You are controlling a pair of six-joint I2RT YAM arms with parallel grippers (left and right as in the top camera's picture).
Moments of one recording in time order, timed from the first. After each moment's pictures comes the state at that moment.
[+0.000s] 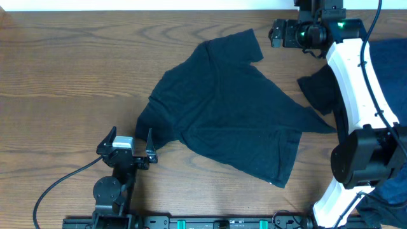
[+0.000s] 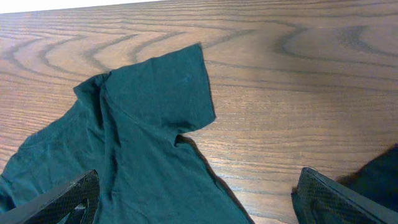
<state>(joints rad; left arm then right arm) -0.08 0.01 0.02 -0.11 0.02 -0.01 0.08 1.95 1.85 -0.83 -0.18 0.15</state>
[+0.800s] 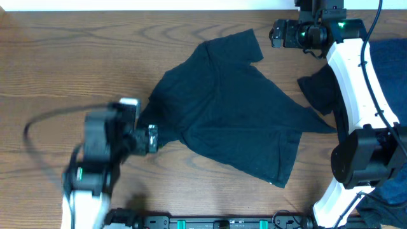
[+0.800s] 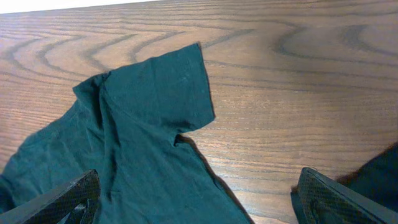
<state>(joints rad) -0.08 0.92 0.82 -0.82 0.13 -0.01 0.08 1.95 1.85 -0.83 -0.18 0.15</state>
